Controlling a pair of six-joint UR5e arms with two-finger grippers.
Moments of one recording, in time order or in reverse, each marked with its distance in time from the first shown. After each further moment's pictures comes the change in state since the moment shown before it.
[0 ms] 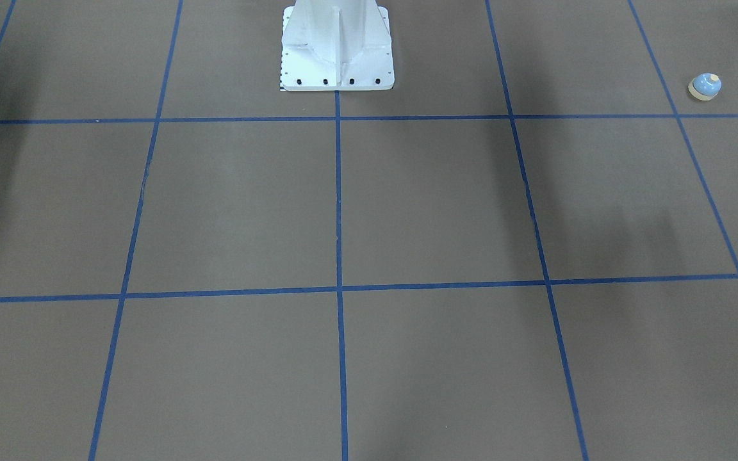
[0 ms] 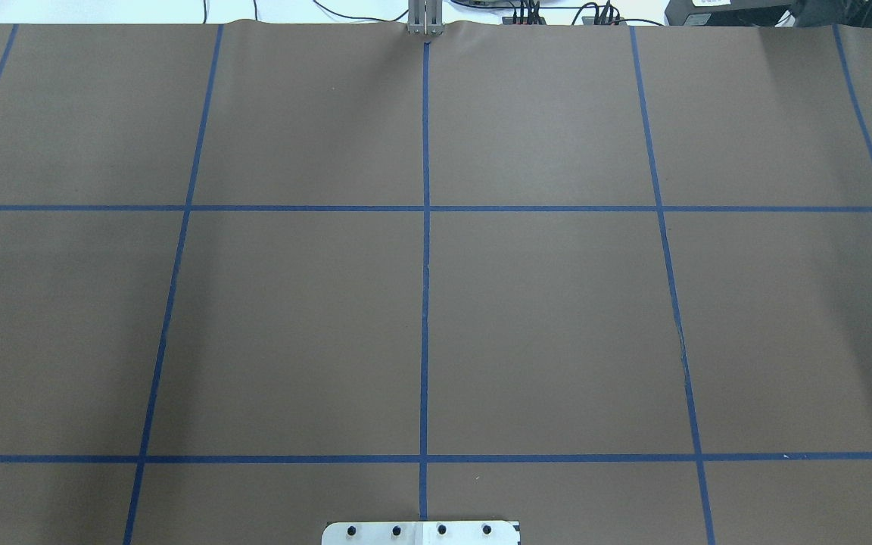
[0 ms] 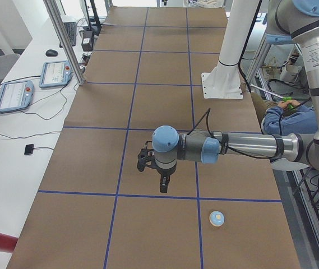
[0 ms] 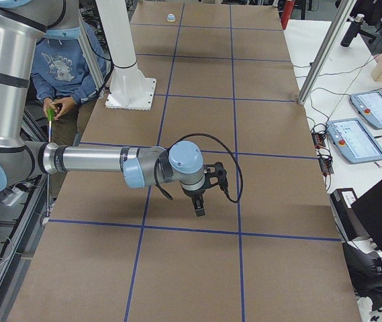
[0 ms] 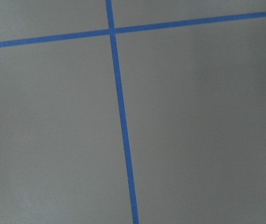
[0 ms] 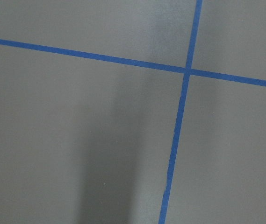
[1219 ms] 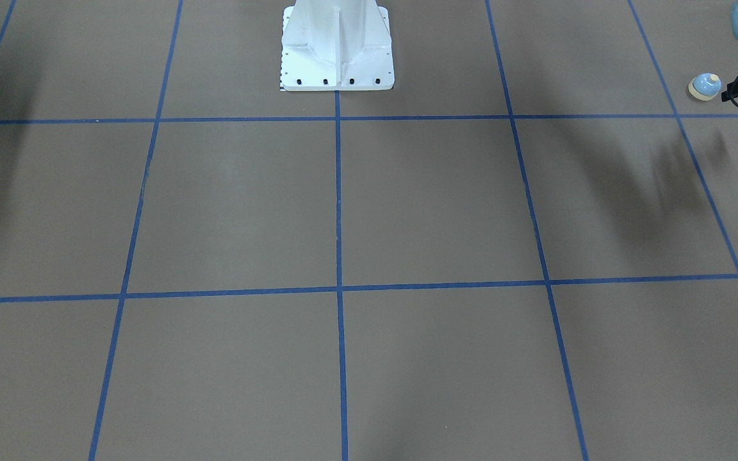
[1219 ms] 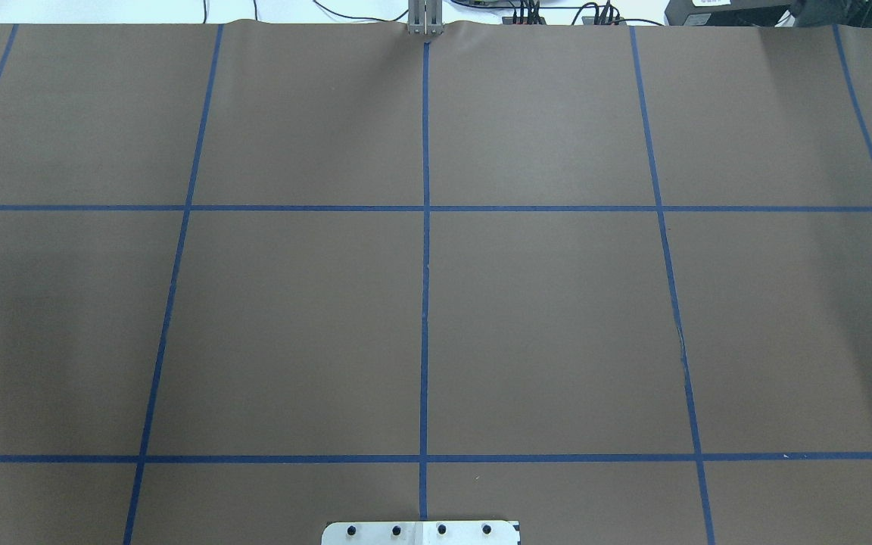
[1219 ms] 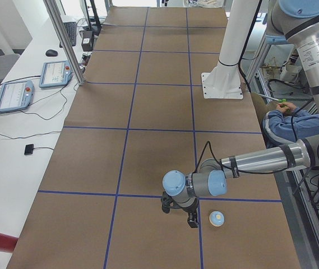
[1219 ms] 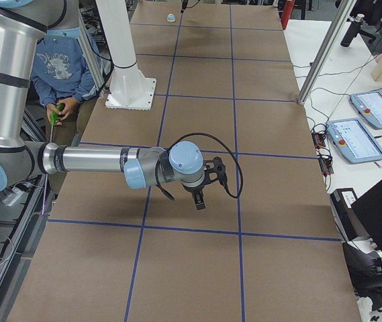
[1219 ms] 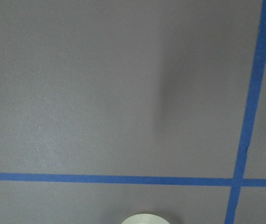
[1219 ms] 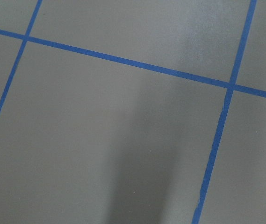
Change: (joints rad) left arm 0.138 0.090 0.278 -0.003 0.016 0.010; right arm -0.014 0.000 -0.001 0.018 0.086 -0.003
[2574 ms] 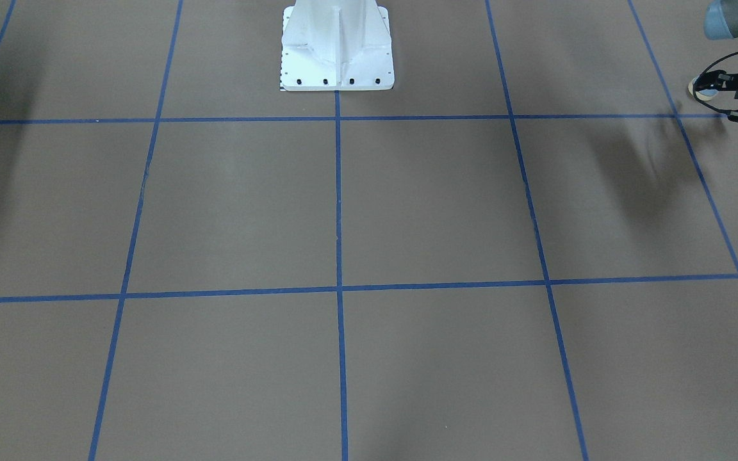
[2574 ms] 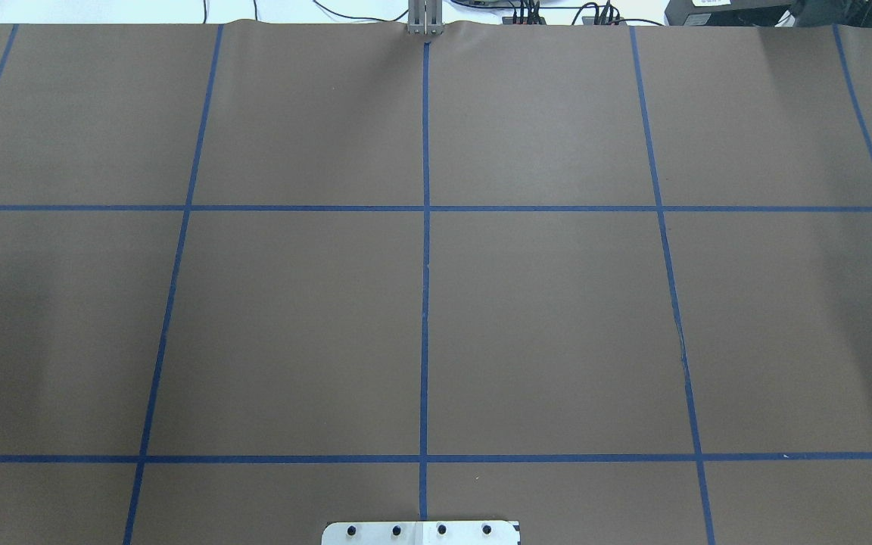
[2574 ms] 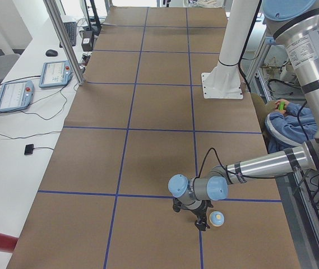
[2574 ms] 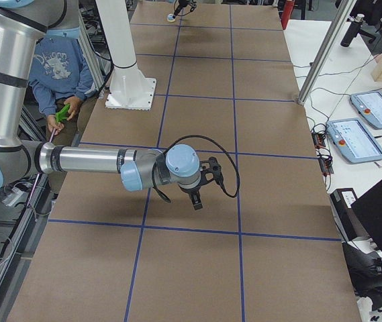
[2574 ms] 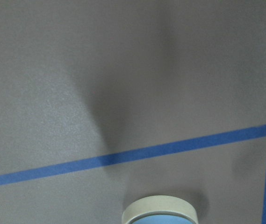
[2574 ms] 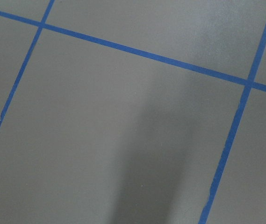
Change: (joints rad) left arm 0.245 0.027 0.040 -0.079 0.006 0.103; right arm -0.006 -0.031 -0.001 0.033 0.018 -0.057
